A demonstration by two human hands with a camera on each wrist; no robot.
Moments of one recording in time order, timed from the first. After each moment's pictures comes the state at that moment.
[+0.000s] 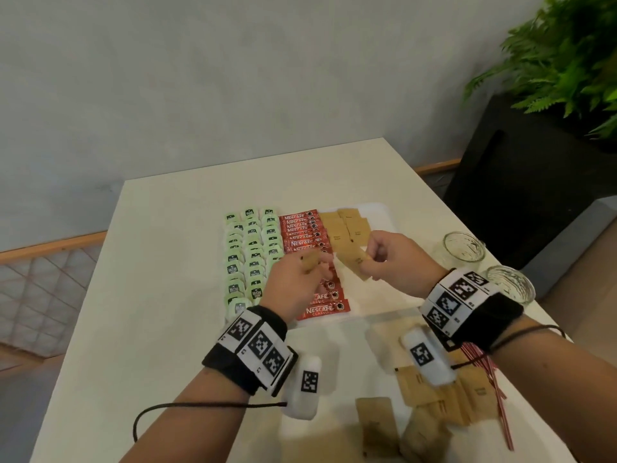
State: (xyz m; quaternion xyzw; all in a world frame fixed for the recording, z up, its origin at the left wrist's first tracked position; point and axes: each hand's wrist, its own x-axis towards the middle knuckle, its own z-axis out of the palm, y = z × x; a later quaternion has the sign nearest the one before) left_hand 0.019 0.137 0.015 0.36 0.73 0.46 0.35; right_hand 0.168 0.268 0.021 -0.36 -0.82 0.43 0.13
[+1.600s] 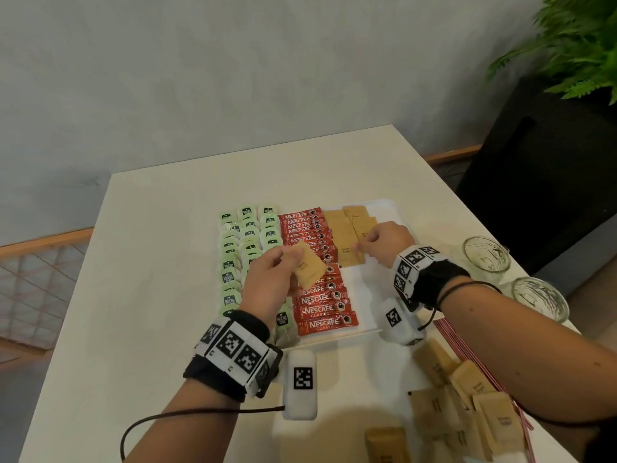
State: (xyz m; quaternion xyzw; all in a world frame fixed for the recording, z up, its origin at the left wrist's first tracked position) left_hand -0.020 0.153 -0.007 0.19 0.70 0.57 0.38; right_hand 0.106 0.341 -0.033 -0.52 -0.79 0.32 0.03
